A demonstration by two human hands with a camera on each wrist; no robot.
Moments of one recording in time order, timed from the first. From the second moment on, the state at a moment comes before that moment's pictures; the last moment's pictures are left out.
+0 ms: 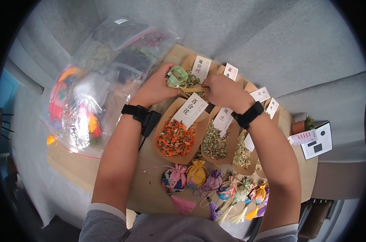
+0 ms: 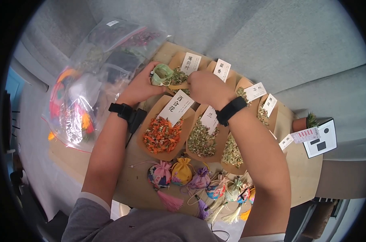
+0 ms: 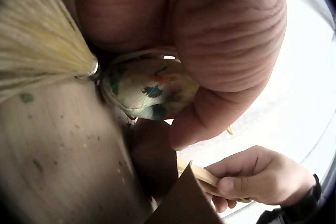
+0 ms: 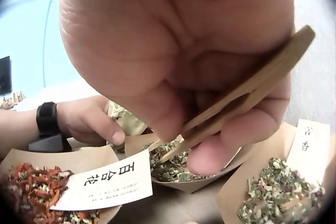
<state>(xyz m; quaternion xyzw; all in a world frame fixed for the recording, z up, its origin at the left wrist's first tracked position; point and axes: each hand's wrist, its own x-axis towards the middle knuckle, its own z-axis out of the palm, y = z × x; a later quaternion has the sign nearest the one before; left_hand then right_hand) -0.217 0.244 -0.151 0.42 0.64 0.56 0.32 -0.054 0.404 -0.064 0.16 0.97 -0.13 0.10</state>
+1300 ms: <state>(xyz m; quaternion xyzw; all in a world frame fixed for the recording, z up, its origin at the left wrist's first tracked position) -0.216 0.242 -0.149 0.43 0.64 0.56 0.31 -0.049 0.429 -0.059 0.19 0.97 -0.06 0.13</state>
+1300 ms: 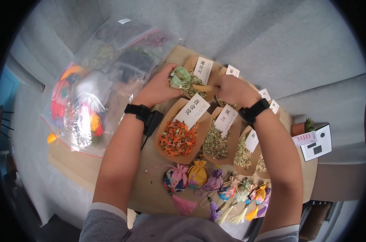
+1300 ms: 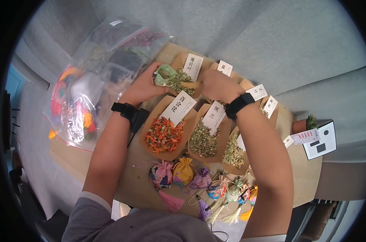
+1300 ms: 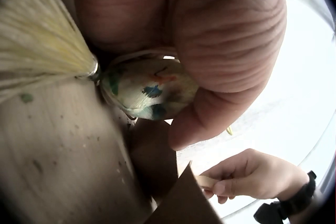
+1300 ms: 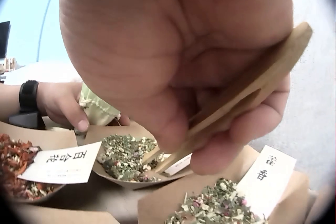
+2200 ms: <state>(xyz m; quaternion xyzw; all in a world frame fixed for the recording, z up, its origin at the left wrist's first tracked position) -0.215 0.242 -0.149 0.42 0.63 0.57 0.31 -0.069 0.393 0.006 0.16 0.98 -0.09 0.01</state>
